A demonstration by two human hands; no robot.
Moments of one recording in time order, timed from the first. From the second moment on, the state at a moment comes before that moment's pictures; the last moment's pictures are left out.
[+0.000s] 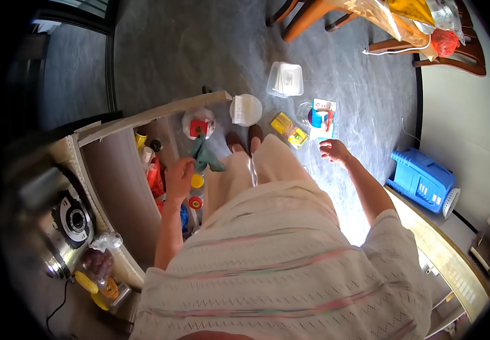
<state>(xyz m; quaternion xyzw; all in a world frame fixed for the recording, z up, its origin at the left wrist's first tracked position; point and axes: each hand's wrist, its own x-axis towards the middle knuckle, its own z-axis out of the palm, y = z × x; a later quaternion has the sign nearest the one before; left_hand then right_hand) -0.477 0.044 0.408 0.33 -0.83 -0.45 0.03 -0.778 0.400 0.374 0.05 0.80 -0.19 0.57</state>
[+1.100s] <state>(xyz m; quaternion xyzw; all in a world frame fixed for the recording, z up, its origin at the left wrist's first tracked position) -0.513 0.019 0.410 0.44 -0.78 -0.38 -0.23 -0.965 0.370 0.367 -0.02 0.76 -0.18 0.62</state>
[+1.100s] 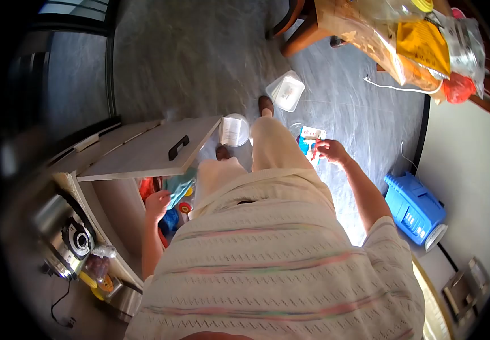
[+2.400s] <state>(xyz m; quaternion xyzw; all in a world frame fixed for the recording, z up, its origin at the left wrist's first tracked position) -0.741 -0.195 0.458 0.54 -0.01 -0.76 0.36 -1.072 -0.151 0.375 -0.32 0.56 -0.19 0.74</state>
